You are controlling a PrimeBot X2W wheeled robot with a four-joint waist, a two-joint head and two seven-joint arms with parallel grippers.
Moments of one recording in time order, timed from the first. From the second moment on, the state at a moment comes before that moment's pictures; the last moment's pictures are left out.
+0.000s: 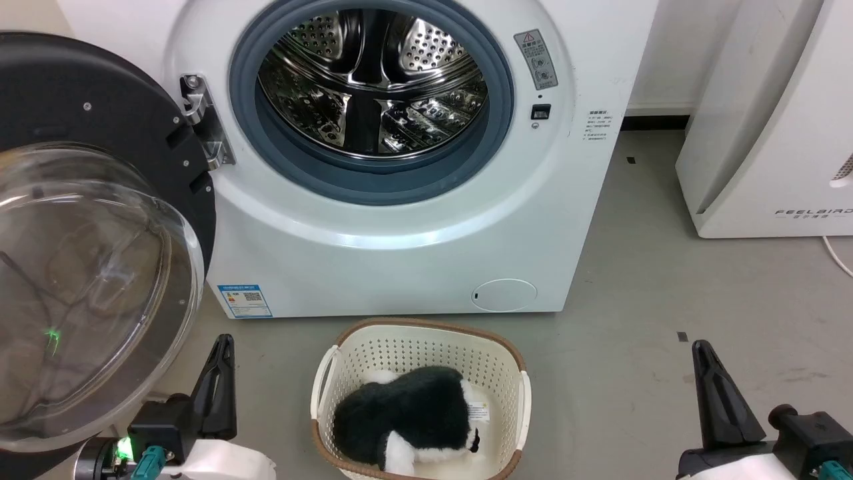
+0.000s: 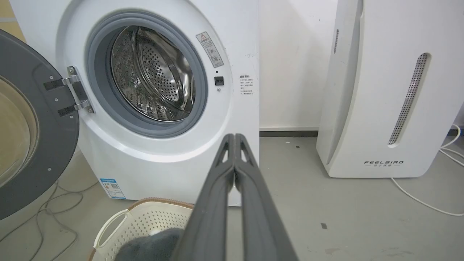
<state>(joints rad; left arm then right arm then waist) 0.01 0.06 0.09 0.11 -0.03 -0.07 -0.23 0.08 -0.05 -0.03 0.02 0.12 0.12 -0.23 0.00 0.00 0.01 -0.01</state>
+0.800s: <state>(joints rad) 0.01 0.06 0.07 0.09 -0.03 -0.06 -0.18 0.07 -0.05 -0.03 0.02 0.09 0.12 -0.18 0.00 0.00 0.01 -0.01</state>
